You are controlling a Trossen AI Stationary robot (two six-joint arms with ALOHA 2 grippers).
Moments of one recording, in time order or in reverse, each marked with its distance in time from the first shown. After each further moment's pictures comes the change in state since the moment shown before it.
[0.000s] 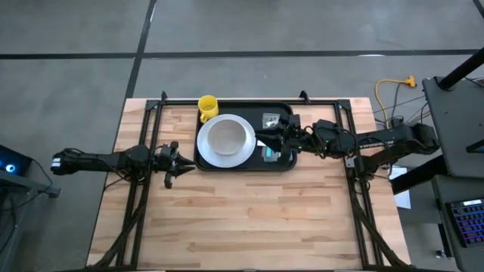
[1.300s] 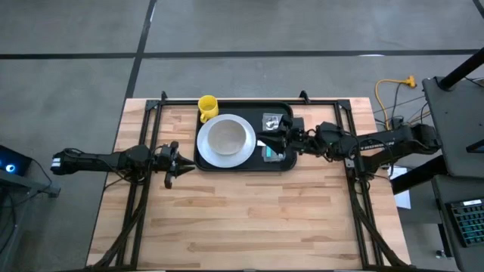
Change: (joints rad) left arm 0.000 0.000 0.000 0.000 0.000 0.000; right arm 0.017 -0.019 -0.052 0.065 -0.003 -0.086
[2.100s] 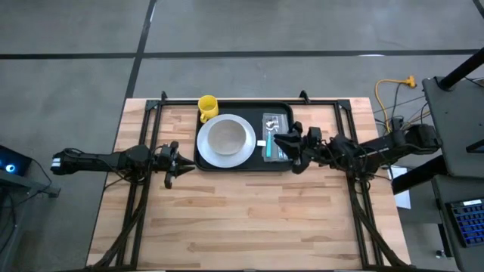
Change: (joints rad) left arm 0.000 0.000 0.000 0.000 0.000 0.000; right arm 0.035 -0.002 -0.339 0.582 0.097 -0.035
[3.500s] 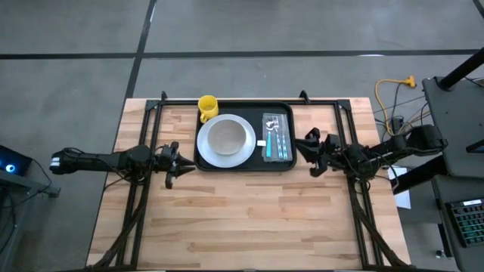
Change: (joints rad) left arm 0.000 0.025 0.000 0.000 0.000 0.000; right arm 0.006 -0.072 -0.374 0.364 0.038 -0.042
